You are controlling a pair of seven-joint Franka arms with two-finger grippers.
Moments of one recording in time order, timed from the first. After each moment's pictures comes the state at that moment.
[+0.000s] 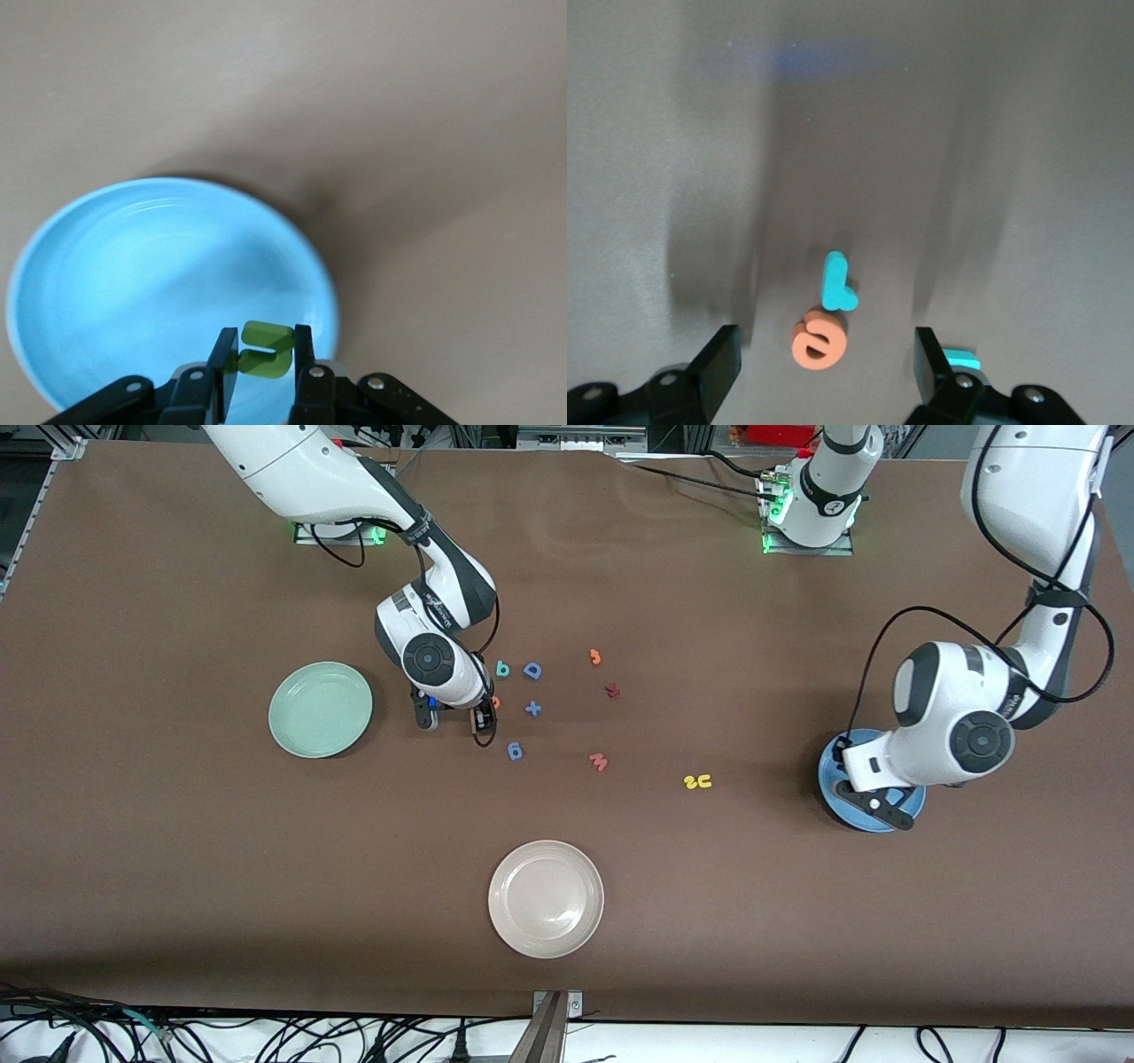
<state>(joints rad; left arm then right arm) 0.05 0.51 -0.08 -1.82 0.11 2.14 0.44 0.34 0.60 0.30 -1.93 0.02 2.37 1.97</state>
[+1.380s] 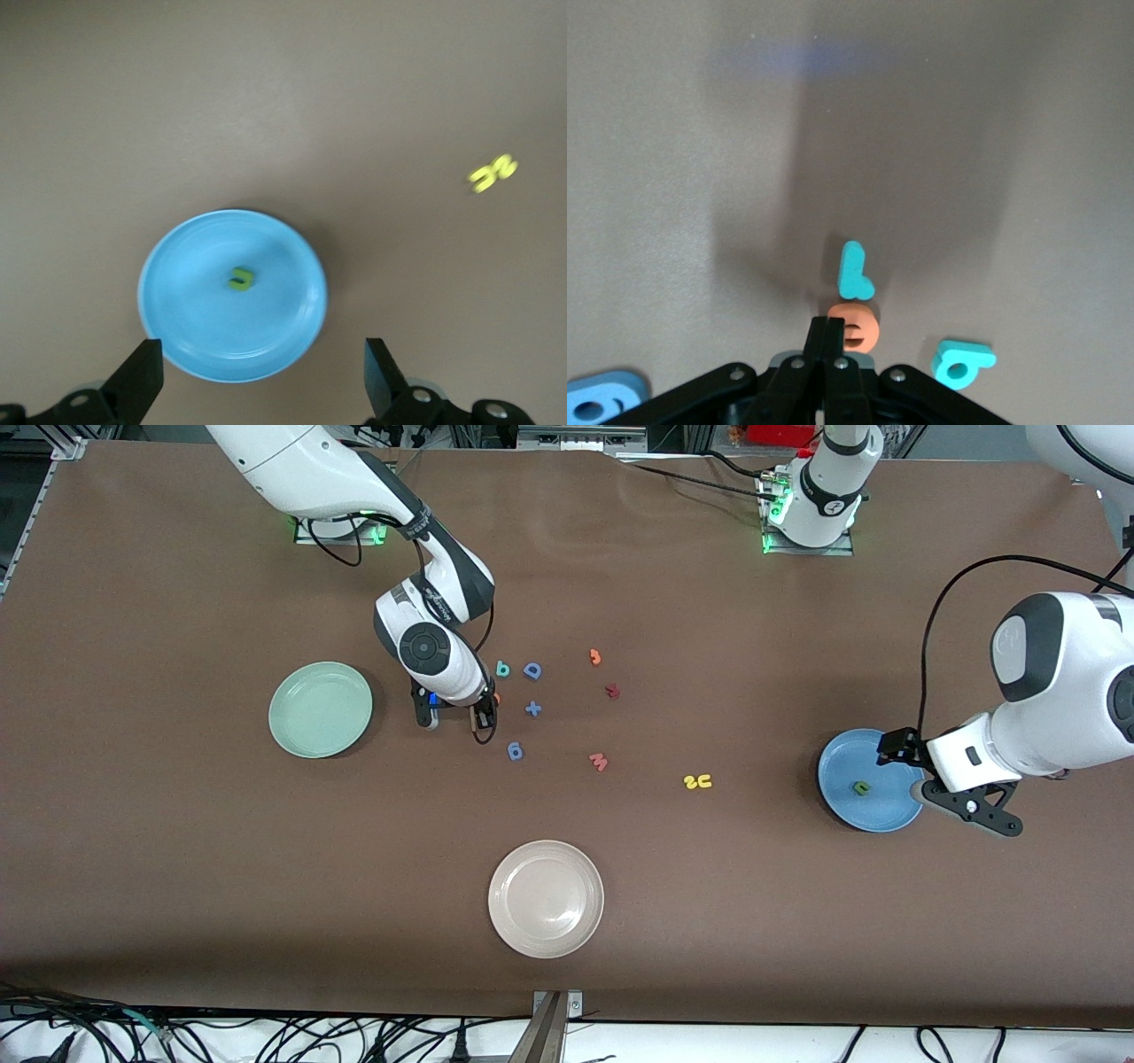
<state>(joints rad) 0.10 0.39 -0.15 -1.59 0.01 1.88 0.33 0.34 0.57 0.30 -1.96 0.02 2.41 1.96</state>
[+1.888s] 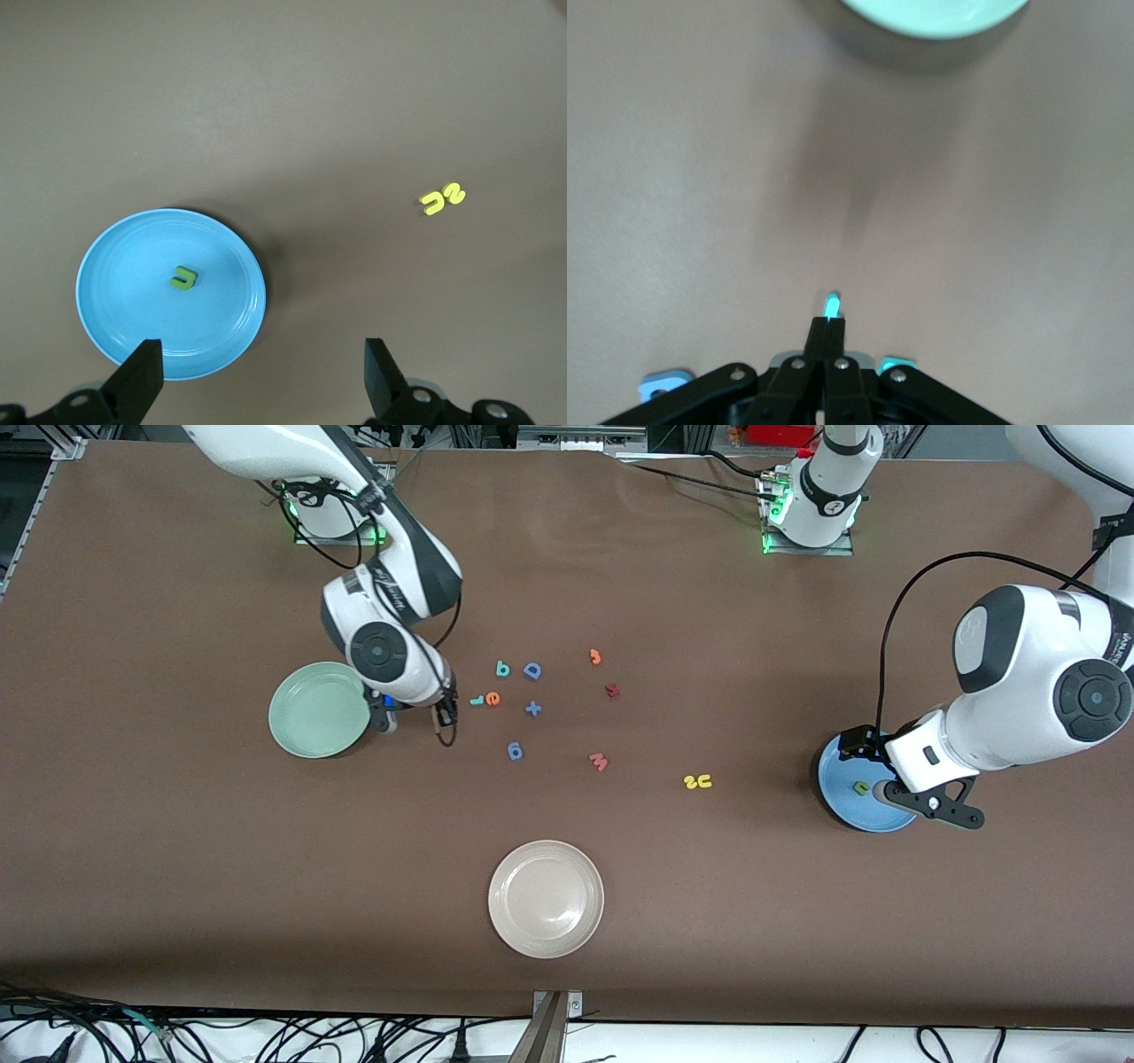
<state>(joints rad) 0.09 0.39 -0.21 -1.59 0.01 1.85 0.18 0.25 0.42 0.28 -1.89 0.04 2.09 1.79</state>
